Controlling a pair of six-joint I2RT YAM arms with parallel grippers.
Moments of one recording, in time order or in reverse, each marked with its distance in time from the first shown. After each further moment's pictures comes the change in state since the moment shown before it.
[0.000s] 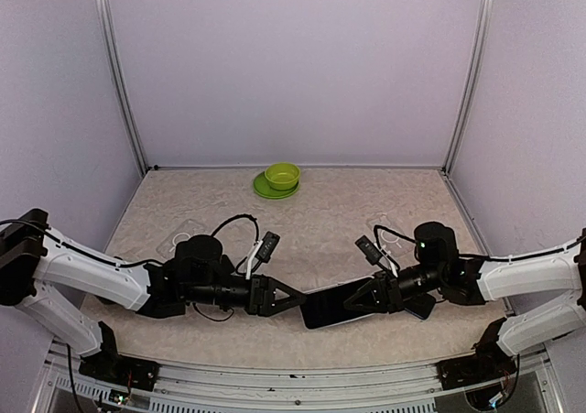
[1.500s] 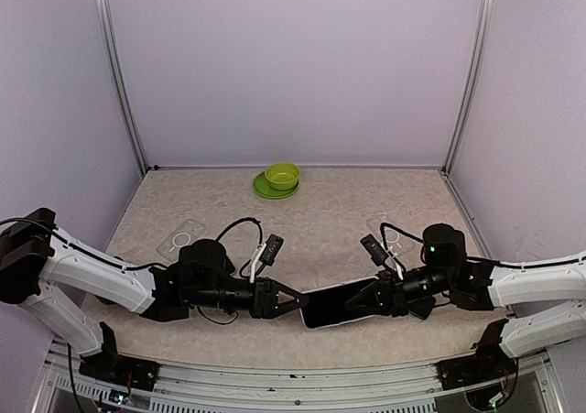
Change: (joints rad) left arm -0.030 0.042 0.003 0.058 -0.016 0.002; right arm 0.057 -0.112 -0.024 -0.016 0.074 -0.018
